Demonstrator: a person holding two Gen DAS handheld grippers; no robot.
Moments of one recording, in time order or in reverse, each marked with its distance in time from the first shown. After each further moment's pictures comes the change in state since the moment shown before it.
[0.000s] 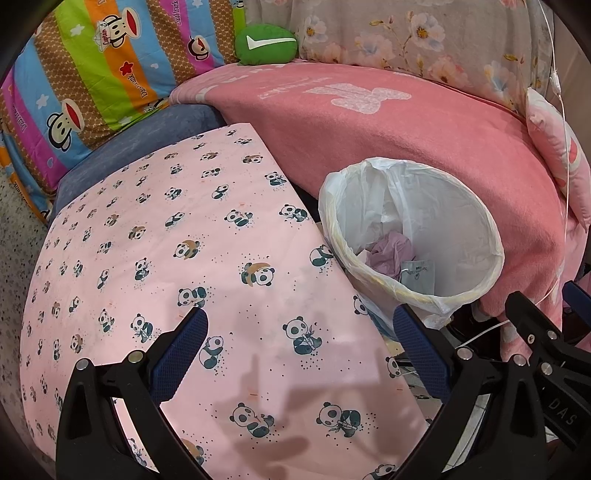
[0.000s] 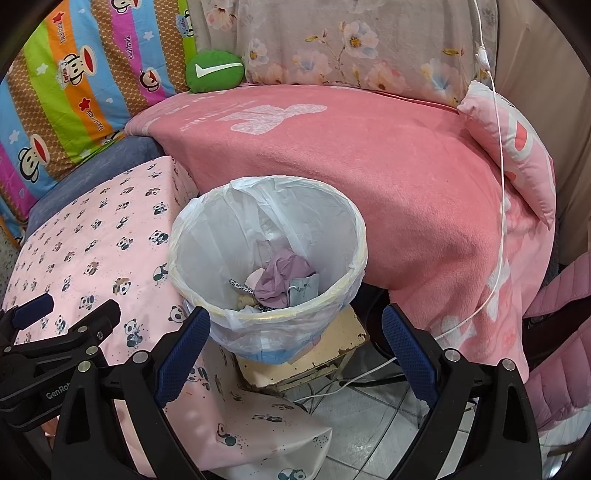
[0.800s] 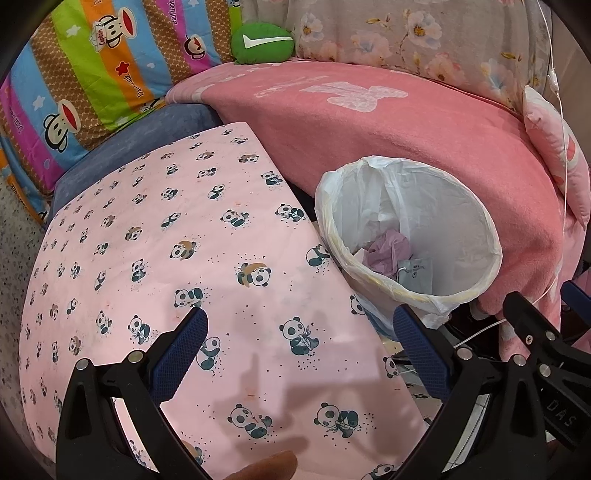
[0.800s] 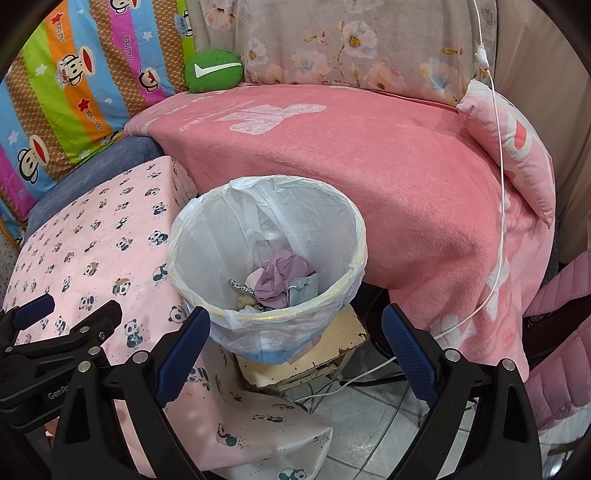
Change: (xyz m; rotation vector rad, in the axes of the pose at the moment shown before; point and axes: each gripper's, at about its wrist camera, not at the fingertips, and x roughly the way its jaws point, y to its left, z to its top) left arm 0.002 0.000 -0.001 0.013 0.006 -0.014; right arm 0.000 -0.003 -0.002 0.007 0.004 0.001
